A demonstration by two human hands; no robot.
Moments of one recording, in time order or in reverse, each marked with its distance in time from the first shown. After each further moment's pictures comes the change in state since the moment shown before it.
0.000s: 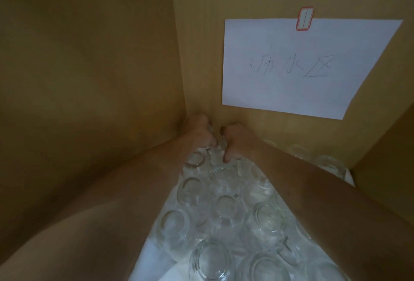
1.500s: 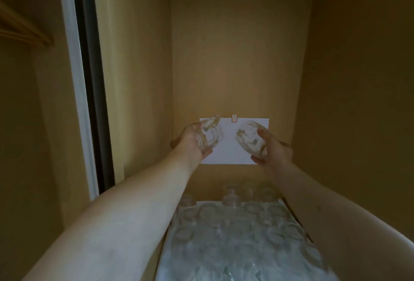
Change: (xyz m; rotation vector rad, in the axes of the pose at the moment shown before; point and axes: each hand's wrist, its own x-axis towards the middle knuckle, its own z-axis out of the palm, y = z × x) left_hand -0.217 0.078 -0.163 -1.621 -0.086 -0.119; right_hand -0.277 -0.067 -0.120 1.689 1.088 0.353
